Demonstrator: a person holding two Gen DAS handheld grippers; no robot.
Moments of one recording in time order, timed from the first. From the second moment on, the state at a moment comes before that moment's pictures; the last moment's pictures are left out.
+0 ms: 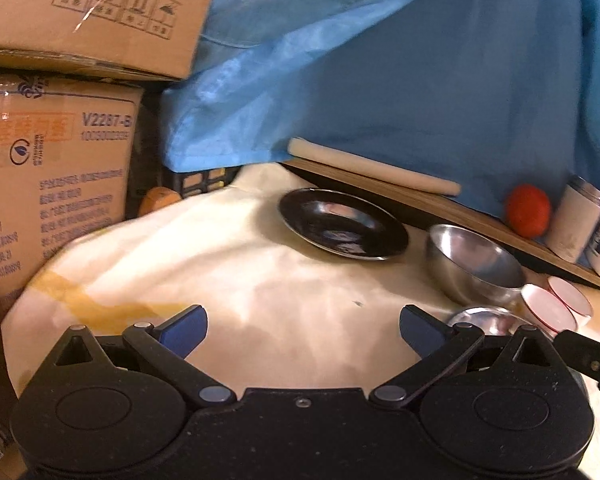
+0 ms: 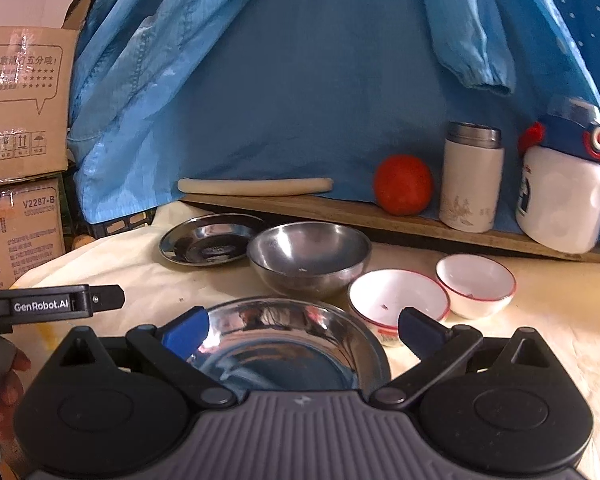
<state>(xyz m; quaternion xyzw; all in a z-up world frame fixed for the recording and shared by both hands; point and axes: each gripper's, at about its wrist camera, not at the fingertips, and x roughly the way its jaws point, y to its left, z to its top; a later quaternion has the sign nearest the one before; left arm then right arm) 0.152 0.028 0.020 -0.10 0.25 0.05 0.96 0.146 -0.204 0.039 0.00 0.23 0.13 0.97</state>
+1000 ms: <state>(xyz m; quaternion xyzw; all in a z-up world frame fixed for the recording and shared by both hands) 0.263 0.063 0.006 -0.18 0.25 0.05 0.95 0.320 -0.148 0.074 0.12 0.30 0.27 0.91</state>
